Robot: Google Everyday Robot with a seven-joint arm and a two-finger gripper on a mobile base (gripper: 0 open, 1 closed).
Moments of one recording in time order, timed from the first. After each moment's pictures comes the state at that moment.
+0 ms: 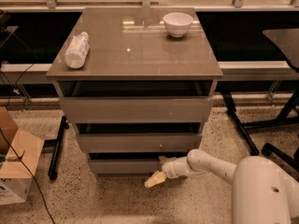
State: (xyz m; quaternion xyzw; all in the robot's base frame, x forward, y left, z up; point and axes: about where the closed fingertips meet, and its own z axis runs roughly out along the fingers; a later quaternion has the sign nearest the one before) arm 0.605 -0.032 0.282 -0.42 0.78 0.34 0.31
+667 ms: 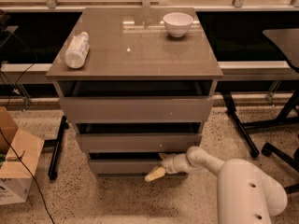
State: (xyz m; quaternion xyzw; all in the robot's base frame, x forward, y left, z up) arm 0.644 -0.035 0.250 -0.41 0.78 0.35 0.31
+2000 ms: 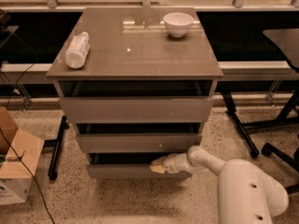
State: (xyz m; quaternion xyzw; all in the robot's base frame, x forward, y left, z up) arm 0.655 -0.045 0.247 -0.40 0.79 0.35 0.31
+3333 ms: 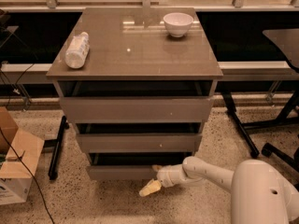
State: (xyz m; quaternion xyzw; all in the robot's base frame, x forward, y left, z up) arm 0.566 -0.002 0.259 -0.42 0.77 0.38 0.28
